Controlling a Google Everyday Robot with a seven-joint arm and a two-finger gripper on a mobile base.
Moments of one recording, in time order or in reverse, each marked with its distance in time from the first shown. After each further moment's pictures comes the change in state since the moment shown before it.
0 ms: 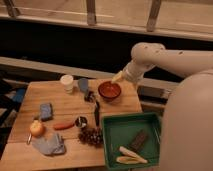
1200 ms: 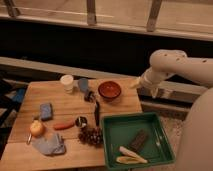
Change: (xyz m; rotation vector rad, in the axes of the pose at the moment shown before) arm 0.023 -0.120 -0.035 0.112 -0.046 0.174
